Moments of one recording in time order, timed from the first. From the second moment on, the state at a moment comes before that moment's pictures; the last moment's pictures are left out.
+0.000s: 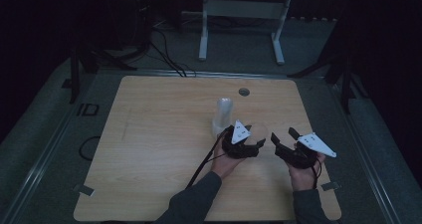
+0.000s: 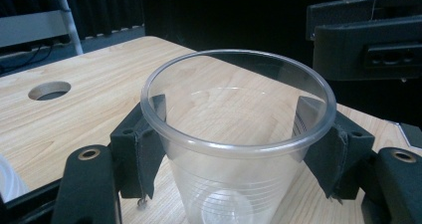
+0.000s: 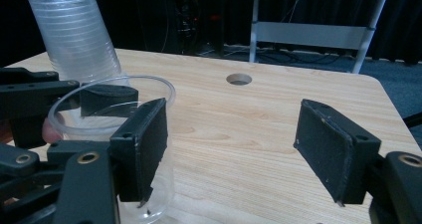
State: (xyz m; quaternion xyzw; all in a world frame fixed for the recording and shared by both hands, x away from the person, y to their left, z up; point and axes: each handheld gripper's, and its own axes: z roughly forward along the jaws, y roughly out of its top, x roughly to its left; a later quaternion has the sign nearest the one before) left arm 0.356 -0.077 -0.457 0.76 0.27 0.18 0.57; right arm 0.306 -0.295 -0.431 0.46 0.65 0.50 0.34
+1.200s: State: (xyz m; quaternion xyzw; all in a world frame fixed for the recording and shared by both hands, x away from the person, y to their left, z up) left arm 0.357 -0.082 -0.478 0.77 0.27 0.18 0.55; right arm 0.305 -0.294 -0.432 0.46 0.64 0.51 0.34
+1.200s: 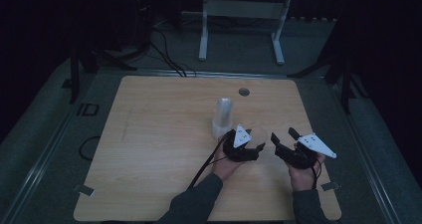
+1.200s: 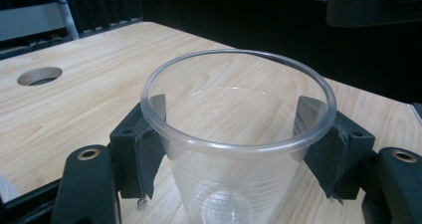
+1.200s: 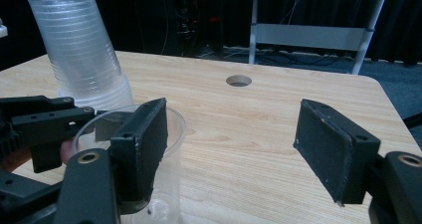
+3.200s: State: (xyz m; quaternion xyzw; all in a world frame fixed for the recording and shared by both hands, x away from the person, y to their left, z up) left arm 0.350 -0.074 -0.490 0.79 0.28 0.14 0.53; right arm 0.306 -0.293 -0.433 0.46 0.65 0.51 0.34
